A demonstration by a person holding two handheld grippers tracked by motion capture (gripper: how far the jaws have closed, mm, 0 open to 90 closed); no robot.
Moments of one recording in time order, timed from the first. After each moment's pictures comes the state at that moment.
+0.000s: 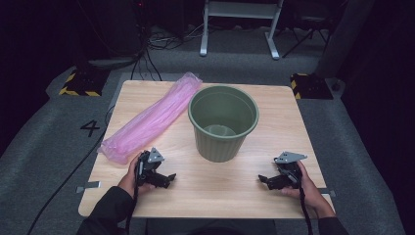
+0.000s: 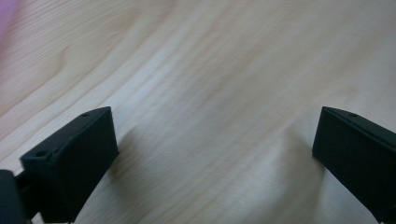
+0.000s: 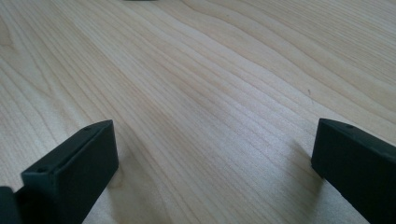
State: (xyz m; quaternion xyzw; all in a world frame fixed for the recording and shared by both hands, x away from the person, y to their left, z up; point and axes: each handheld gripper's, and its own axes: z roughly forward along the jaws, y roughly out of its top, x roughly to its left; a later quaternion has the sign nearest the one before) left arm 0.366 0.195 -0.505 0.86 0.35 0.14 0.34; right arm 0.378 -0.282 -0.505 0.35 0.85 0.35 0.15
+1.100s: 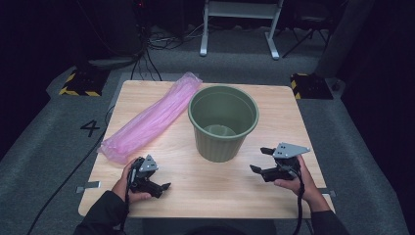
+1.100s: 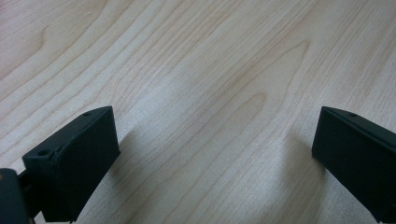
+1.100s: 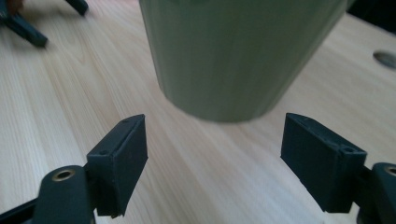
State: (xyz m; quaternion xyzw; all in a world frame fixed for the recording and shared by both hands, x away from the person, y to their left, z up) left arm 0.344 0.212 -0.506 0.87 0.32 0.12 0.35; right arm 0.367 -0.244 -0.428 0.24 0.85 0.44 0.17
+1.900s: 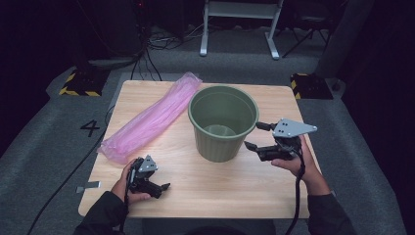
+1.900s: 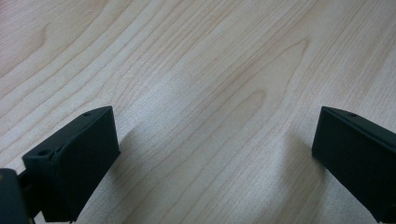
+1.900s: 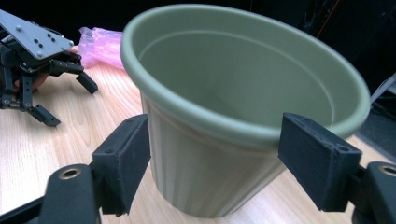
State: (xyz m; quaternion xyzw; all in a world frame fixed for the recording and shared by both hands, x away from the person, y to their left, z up) left arm 0.343 0.214 -0.505 0.87 0.32 0.12 0.35; right arm 0.376 -0.214 -0.341 0.19 0.82 0.48 0.23
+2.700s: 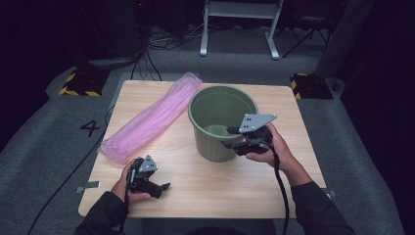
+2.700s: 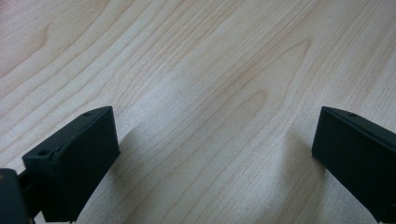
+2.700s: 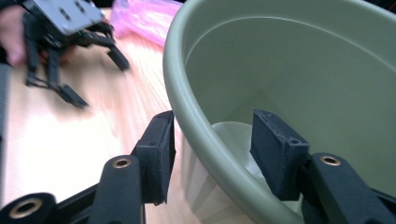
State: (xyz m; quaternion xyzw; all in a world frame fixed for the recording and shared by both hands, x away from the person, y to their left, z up) left arm 0.343 0.213 -0.505 0.87 0.33 0.13 0.35; right arm 0.400 -0.147 -0.346 0.13 0.88 0.41 0.17
